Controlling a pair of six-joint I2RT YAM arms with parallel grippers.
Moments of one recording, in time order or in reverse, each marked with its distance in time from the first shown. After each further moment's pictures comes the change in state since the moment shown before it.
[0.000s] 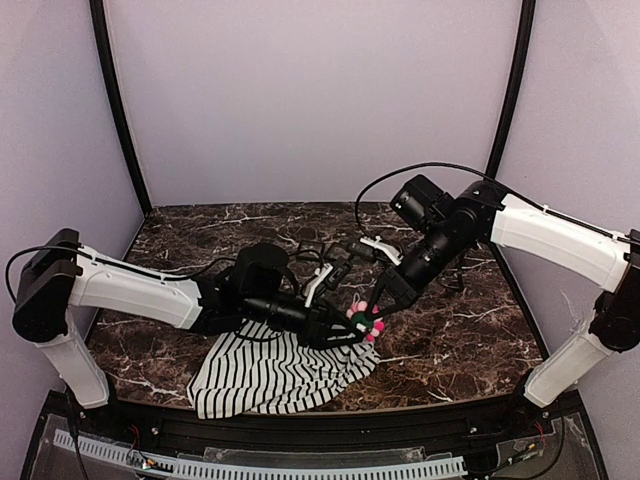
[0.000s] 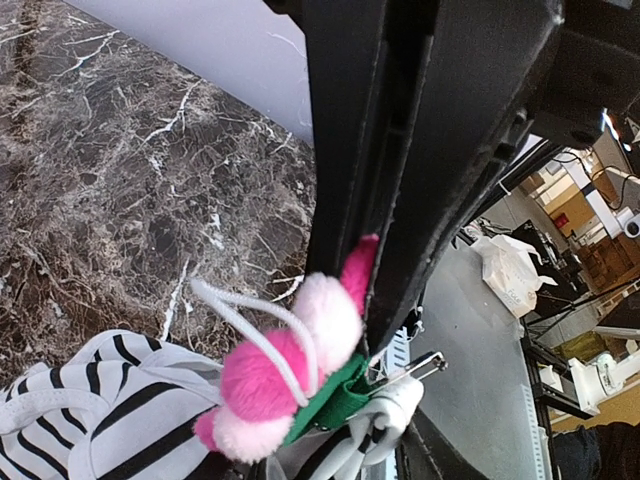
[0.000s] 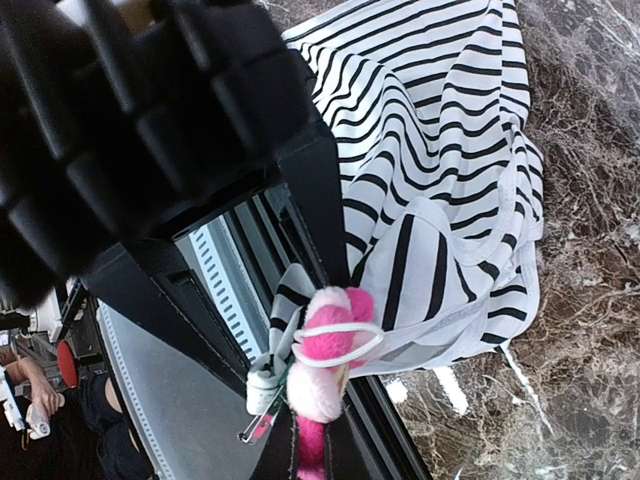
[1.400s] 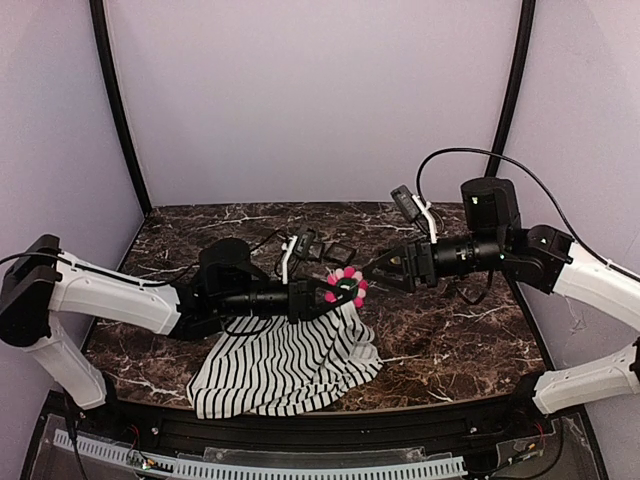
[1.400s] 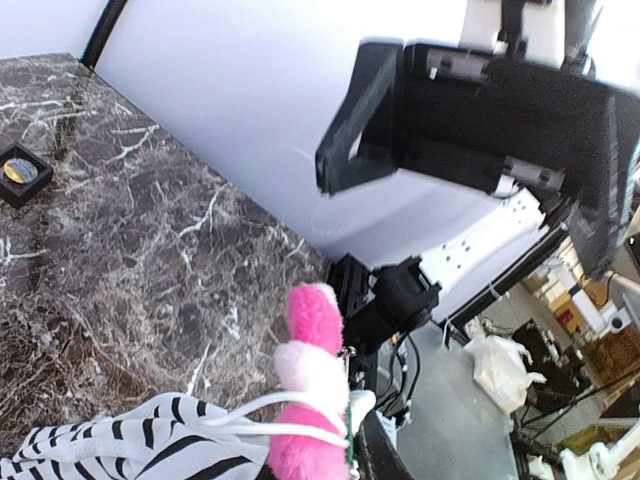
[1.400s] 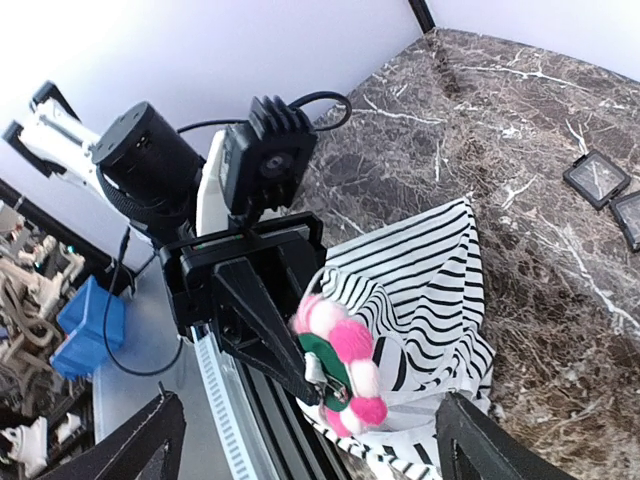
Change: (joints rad) left arm 0.015 -0.102 -0.129 0.283 -0.152 -0.182; right arm -0.016 -0.388 -0.328 0.637 0.107 0.294
